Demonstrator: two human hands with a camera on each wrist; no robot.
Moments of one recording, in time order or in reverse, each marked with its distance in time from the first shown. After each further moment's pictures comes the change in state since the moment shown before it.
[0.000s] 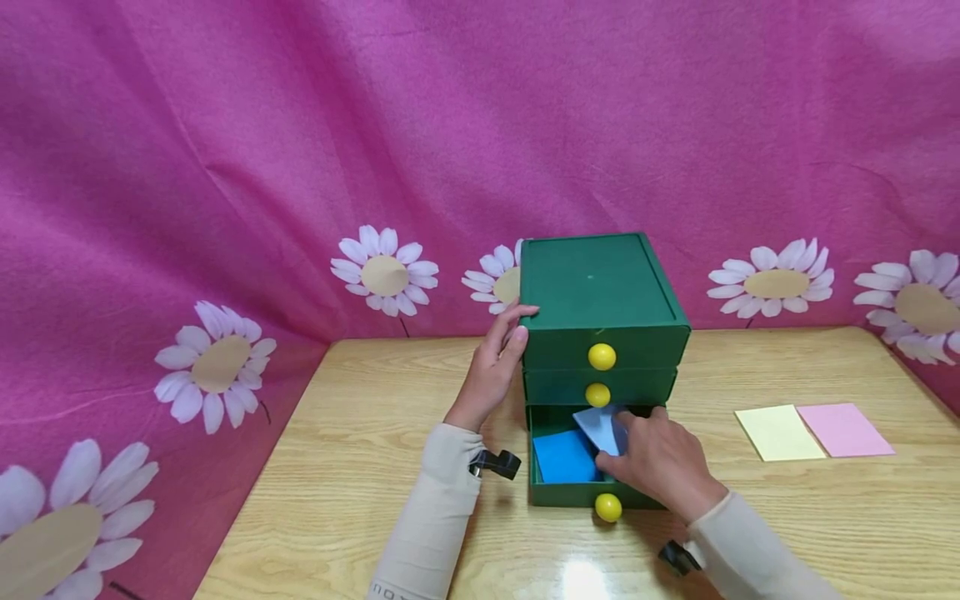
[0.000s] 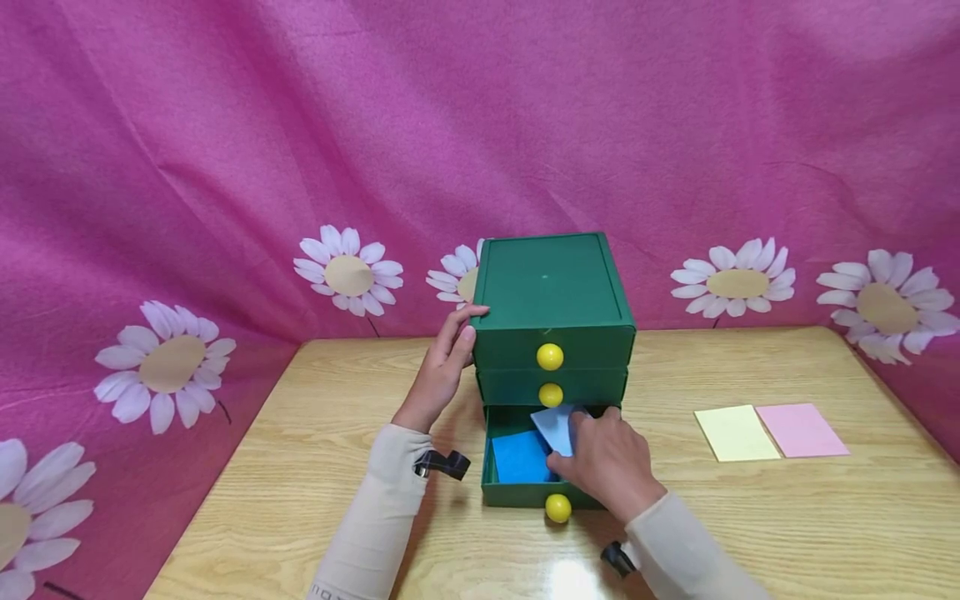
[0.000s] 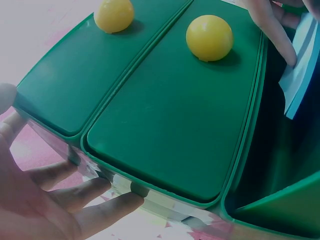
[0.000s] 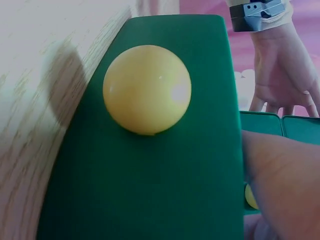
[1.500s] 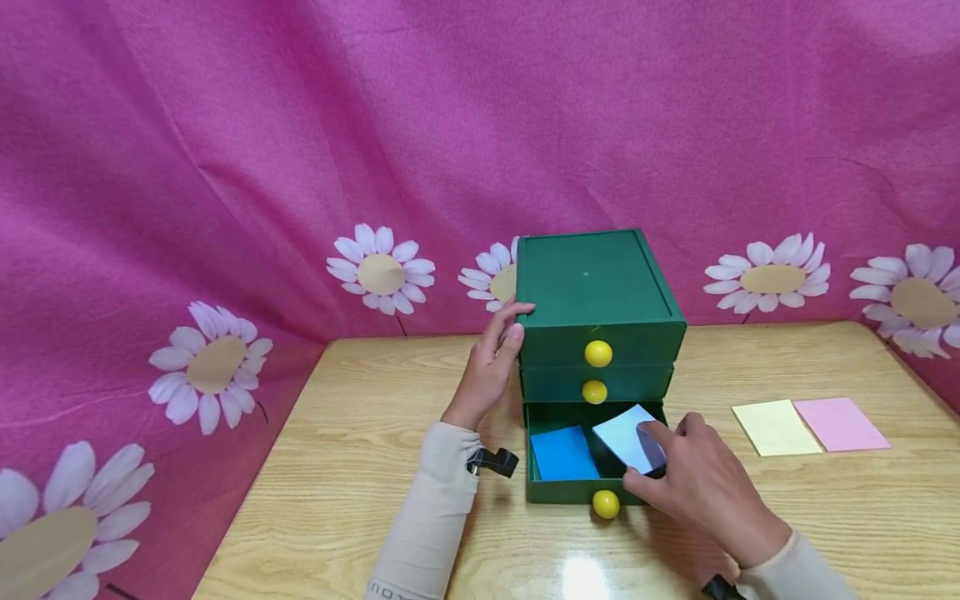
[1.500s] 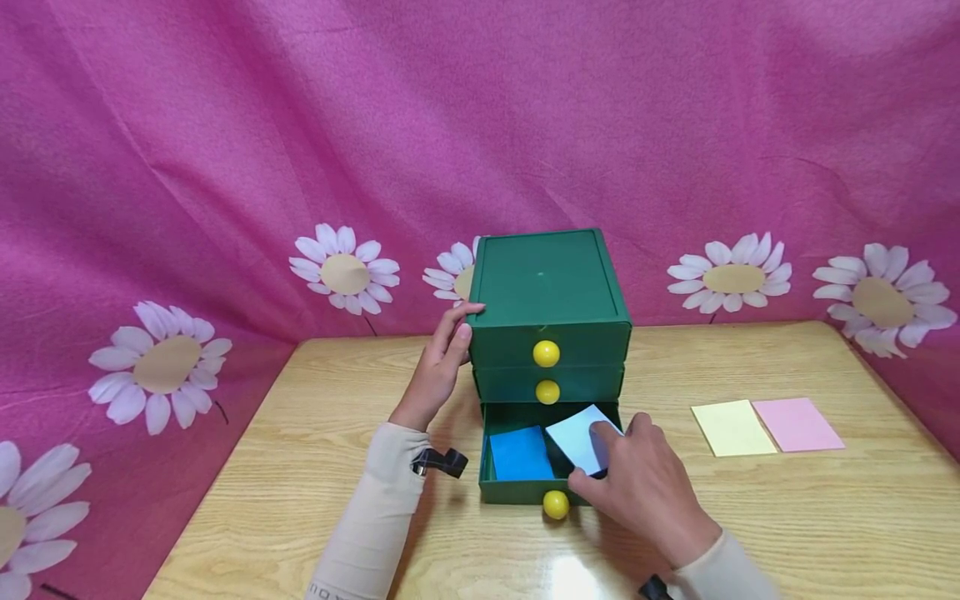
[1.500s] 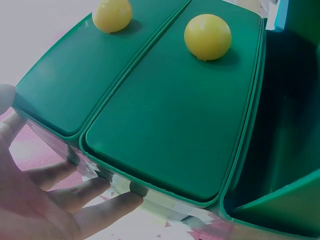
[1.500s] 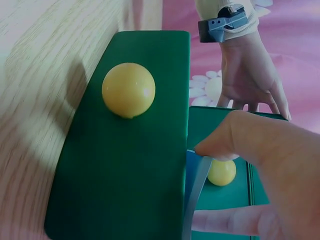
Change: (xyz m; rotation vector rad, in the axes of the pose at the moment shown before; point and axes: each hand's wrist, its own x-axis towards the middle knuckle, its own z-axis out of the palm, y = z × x) left_hand -0.006 0.026 0.001 0.008 0.002 -0.032; right_hand -0.042 0.020 -0.015 0.030 0.172 -0.065
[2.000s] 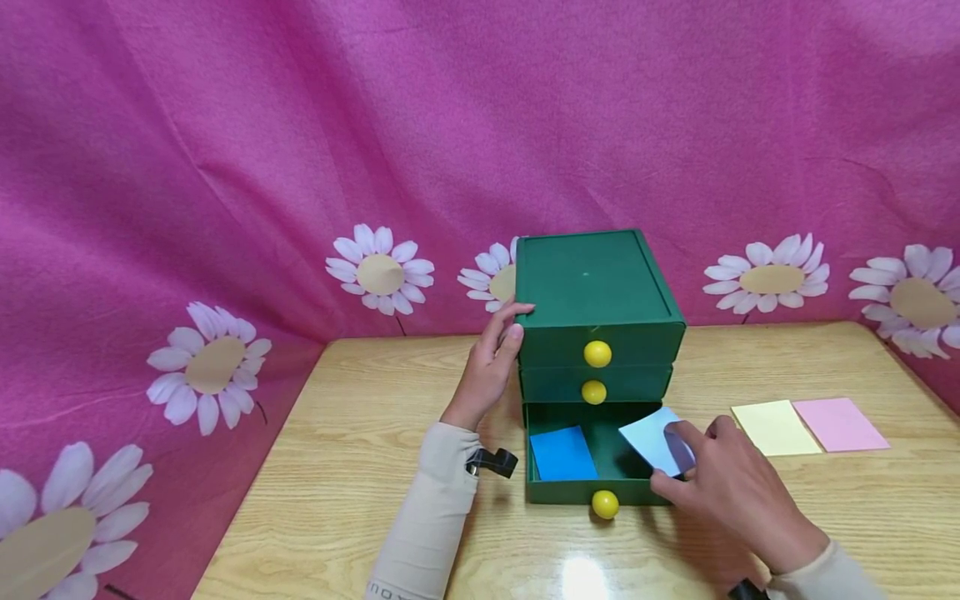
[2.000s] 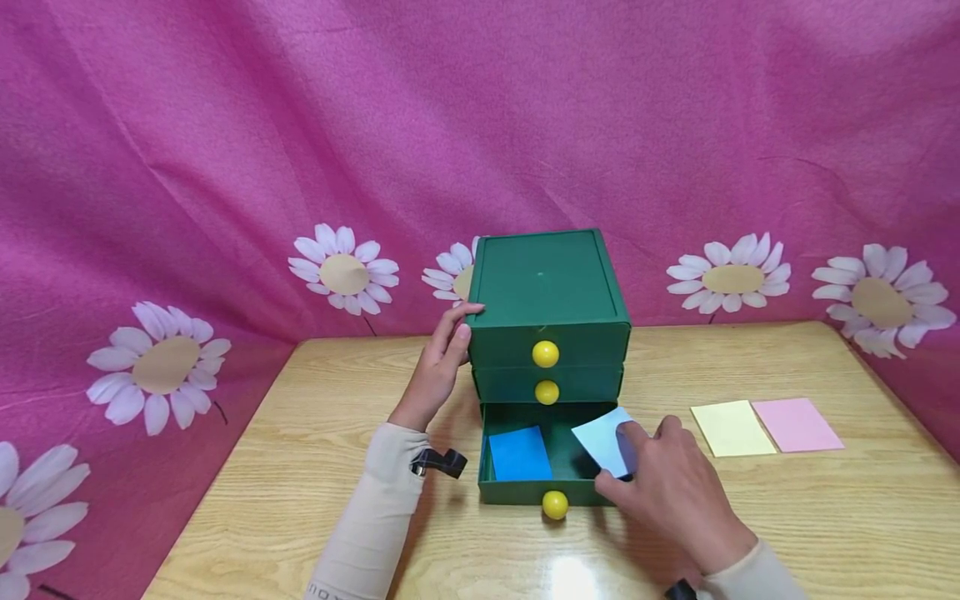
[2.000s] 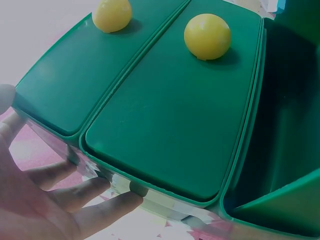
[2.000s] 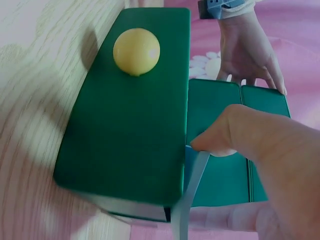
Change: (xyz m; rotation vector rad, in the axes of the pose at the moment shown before) left_hand 0.007 -0.028 0.001 0.007 0.008 0.039; right_hand -0.006 0.026 -0.009 0.000 -0.001 0.030
